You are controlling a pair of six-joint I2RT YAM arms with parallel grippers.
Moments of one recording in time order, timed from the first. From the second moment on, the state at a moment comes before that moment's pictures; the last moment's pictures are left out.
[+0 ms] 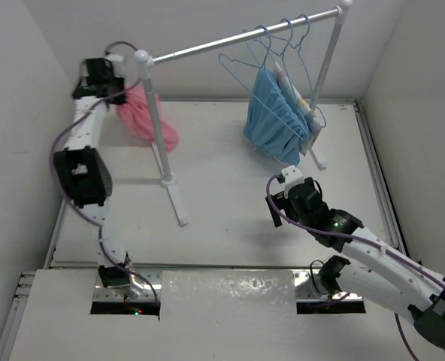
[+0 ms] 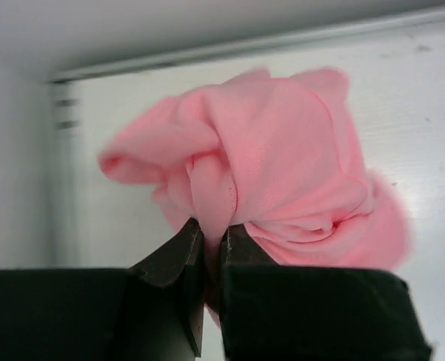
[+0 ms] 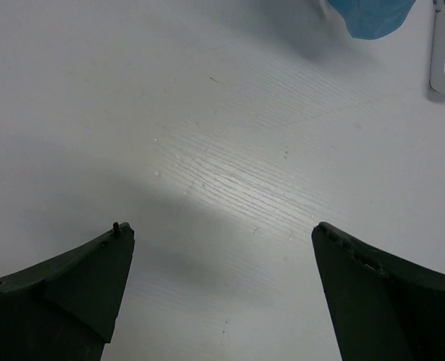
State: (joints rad) left arm 0.08 2.22 2.09 -0.54 0.07 0.20; right arm 0.72 0.83 0.55 -0.44 0.37 0.10
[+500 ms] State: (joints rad) left arm 0.24 1.27 1.74 -0.80 0.17 0.66; right arm 0.72 0.78 0.61 -0.46 0.20 0.07
